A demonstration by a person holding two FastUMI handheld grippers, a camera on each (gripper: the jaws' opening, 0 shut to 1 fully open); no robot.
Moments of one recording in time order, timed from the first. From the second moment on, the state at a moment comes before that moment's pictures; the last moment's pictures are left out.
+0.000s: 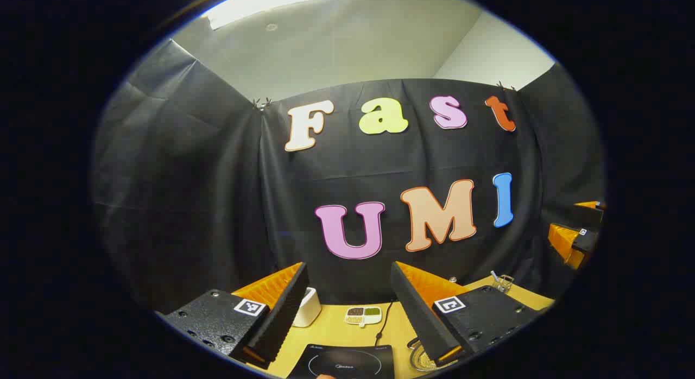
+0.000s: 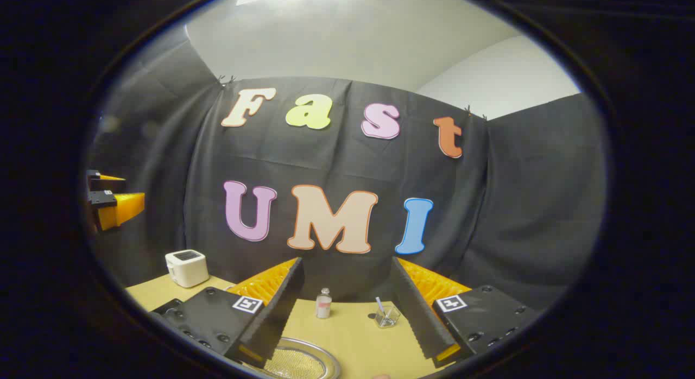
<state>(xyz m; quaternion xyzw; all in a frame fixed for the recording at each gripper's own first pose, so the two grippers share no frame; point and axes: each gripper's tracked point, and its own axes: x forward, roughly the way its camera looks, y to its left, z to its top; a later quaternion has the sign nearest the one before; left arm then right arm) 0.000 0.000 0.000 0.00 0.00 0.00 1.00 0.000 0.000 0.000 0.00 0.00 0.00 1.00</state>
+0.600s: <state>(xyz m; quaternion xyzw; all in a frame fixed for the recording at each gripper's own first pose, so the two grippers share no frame) -0.003 0.008 0.002 -0.01 0.00 0.01 1.00 -0.004 0.000 0.004 0.00 0.00 0.00 1.00</state>
